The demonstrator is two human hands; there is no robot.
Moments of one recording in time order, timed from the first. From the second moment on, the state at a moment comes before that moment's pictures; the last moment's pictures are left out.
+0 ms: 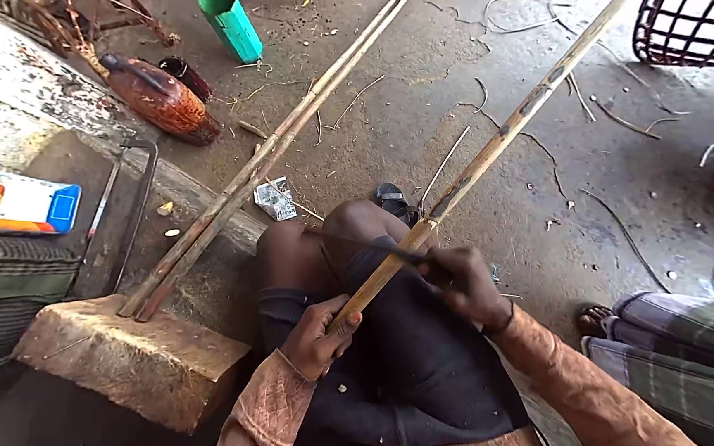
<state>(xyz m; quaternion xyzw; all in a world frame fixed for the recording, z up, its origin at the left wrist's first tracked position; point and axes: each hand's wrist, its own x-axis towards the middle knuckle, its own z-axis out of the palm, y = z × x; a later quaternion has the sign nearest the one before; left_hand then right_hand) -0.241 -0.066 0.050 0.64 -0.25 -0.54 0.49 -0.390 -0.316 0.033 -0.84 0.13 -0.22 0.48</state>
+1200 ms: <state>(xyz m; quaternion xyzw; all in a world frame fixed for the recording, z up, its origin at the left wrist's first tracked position) -0.321 0.089 0.040 0.93 -0.27 0.03 0.25 -0.494 -0.383 0.062 -0.52 0.40 -0.37 0.66</state>
